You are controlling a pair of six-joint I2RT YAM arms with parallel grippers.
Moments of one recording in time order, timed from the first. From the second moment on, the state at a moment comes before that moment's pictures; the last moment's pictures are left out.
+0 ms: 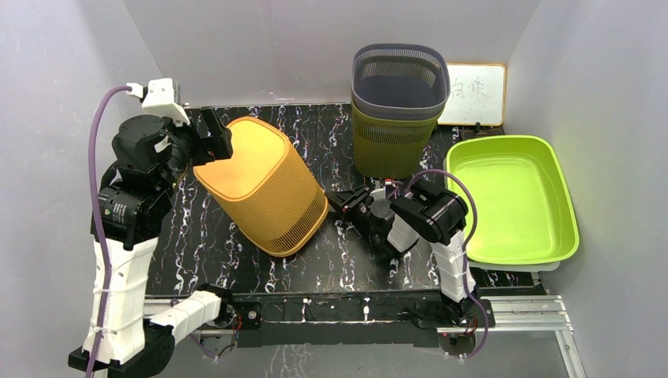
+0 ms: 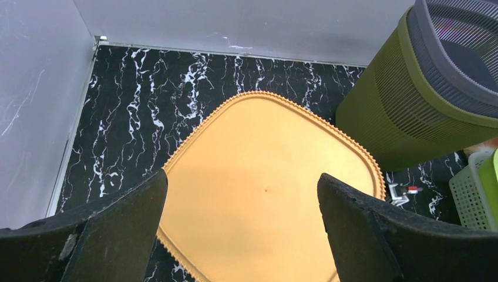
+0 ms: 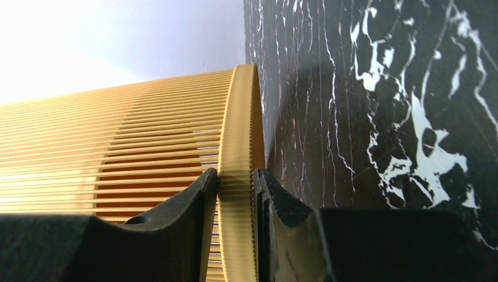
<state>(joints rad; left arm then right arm) -0.27 1.02 1.68 -0.93 -0.20 -0.21 0.69 2.12 0.54 1.51 0.01 1.52</state>
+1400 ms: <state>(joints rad) -0.27 0.98 1.49 -0.86 -0.20 -0.21 1.46 1.44 0.81 0.12 0.59 0.84</state>
